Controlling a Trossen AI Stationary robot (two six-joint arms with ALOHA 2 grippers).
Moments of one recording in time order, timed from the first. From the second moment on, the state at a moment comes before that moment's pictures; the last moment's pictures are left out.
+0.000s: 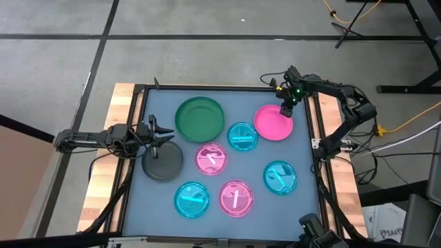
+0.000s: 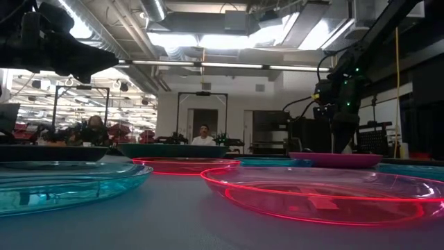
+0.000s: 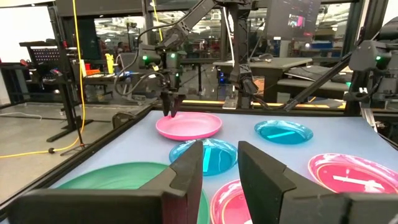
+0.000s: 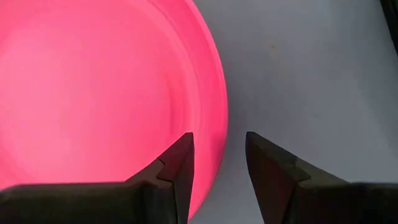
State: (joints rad) left arm -0.01 0.01 0.01 0.05 -0.22 0.01; right arm -1.08 1.63 0.94 -0.71 -0.23 -0.66
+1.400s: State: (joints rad) left arm -0.01 0.01 0.01 0.05 -0.22 0.01; right arm -1.06 1.65 0.91 -0.68 -0.23 -0.68
